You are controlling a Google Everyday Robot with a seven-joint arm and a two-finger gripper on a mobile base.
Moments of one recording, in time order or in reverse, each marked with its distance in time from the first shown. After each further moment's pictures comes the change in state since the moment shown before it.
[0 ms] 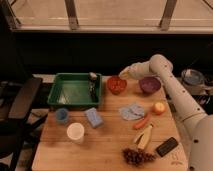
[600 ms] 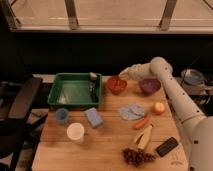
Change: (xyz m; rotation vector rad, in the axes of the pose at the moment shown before) arm 0.006 0.004 0.003 0.020 0.025 0.009
